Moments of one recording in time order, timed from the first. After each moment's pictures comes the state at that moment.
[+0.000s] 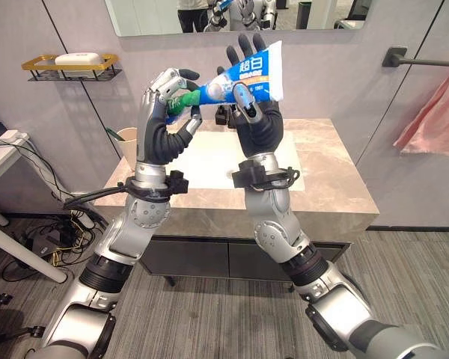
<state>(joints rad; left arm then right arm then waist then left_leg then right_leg) -0.55 0.48 -0.26 -0.06 0.27 -0.28 0.49 -0.72 -0.03 0.46 0.10 0.77 -0.47 -0.17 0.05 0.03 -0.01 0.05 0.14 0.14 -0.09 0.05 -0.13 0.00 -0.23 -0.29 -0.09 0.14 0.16</state>
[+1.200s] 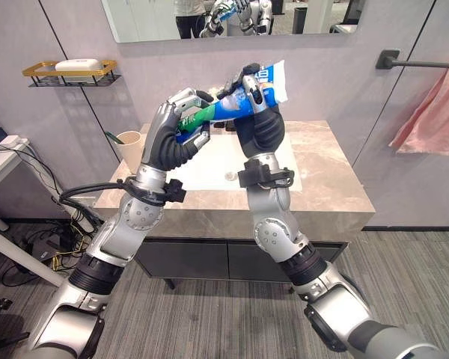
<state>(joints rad) -0.51 0.54 -0.29 -0.05 0.20 -0.29 0.34 -0.72 -0.01 0.45 0.13 0.93 -0.48 -0.08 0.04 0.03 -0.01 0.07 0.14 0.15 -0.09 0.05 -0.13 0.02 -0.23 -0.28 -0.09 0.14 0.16</state>
